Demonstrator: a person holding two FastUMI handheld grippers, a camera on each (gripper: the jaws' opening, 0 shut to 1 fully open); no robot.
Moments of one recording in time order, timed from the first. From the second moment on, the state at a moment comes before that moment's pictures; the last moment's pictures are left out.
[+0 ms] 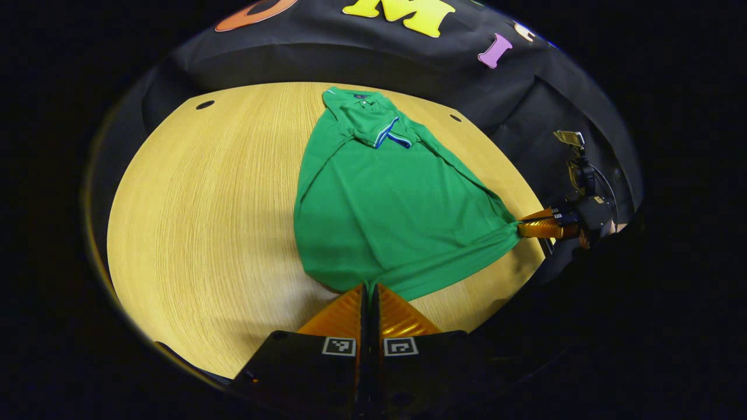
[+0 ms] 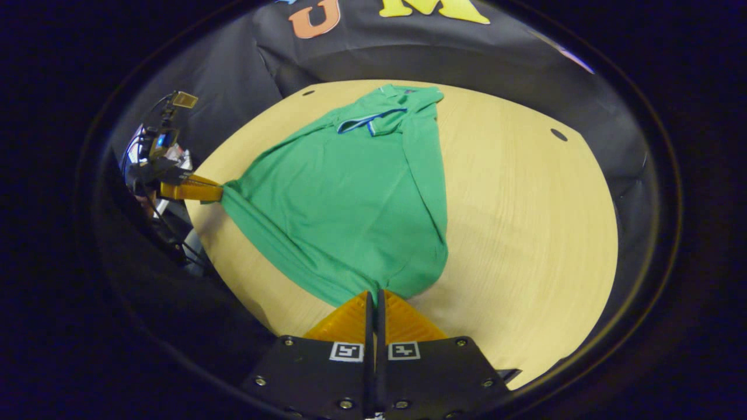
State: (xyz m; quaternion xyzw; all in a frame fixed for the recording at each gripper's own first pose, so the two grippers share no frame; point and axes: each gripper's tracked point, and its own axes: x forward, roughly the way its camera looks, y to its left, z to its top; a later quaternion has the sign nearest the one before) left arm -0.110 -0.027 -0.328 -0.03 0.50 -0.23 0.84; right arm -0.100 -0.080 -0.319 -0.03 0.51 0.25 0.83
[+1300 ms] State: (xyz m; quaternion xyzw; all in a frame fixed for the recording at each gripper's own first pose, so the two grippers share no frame) left arm 0.113 -0.041 -0.199 -0.03 0.34 -0.24 0.91; right arm 0.101 -0.065 -0.194 0.08 0.39 0.20 0.89
